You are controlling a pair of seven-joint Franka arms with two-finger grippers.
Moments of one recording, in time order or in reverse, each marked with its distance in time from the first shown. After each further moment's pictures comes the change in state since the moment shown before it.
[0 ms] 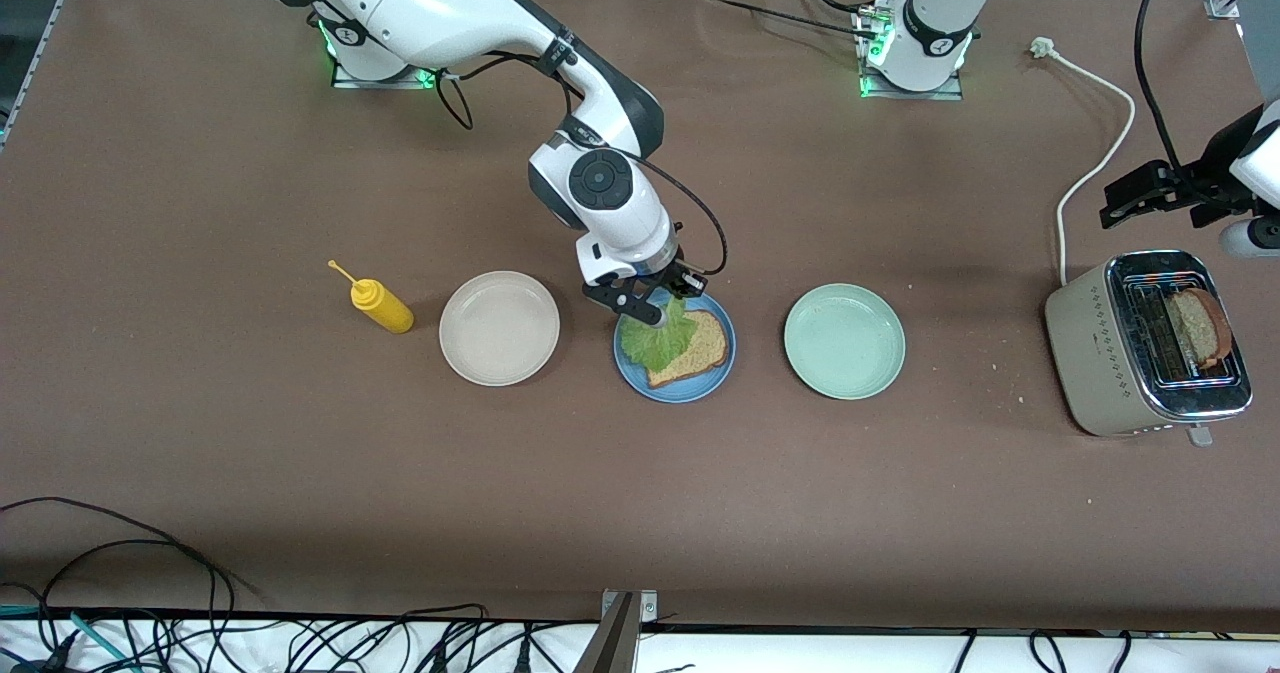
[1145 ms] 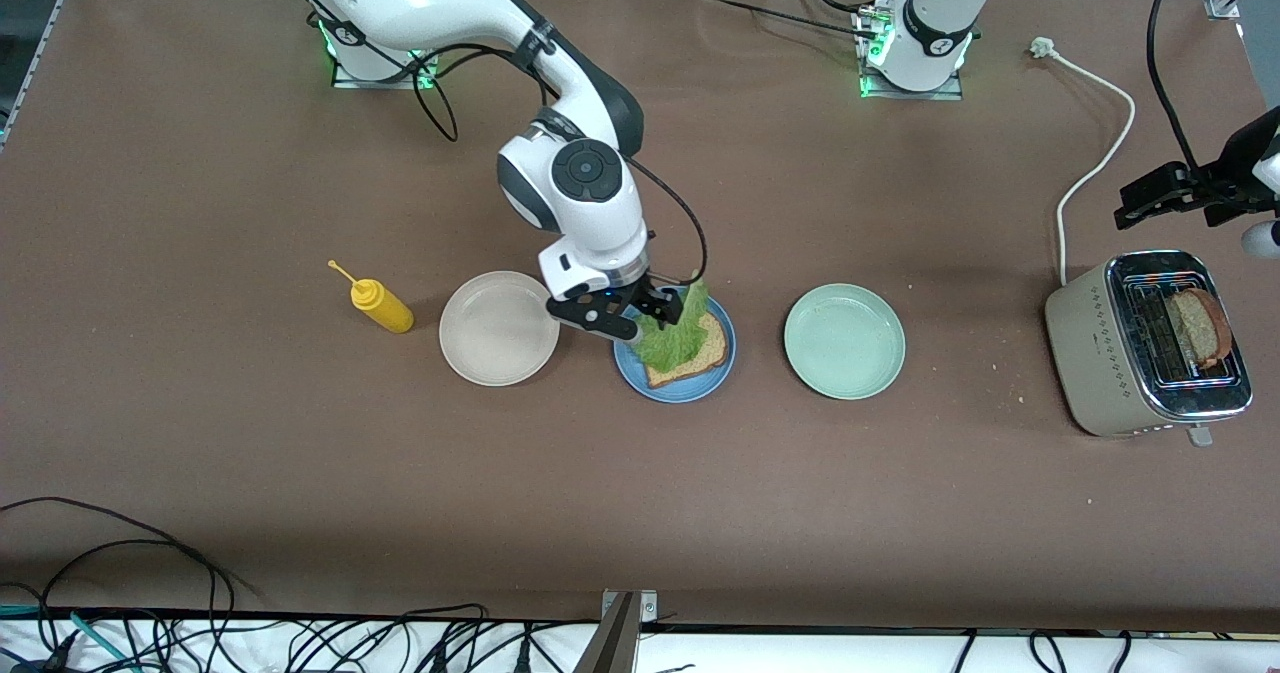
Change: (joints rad) left arm 0.027 0.000 -0.001 0.000 0.000 0.000 0.000; right arm 0.007 -0.089 -0.101 0.046 -0.131 -0.193 -0.115
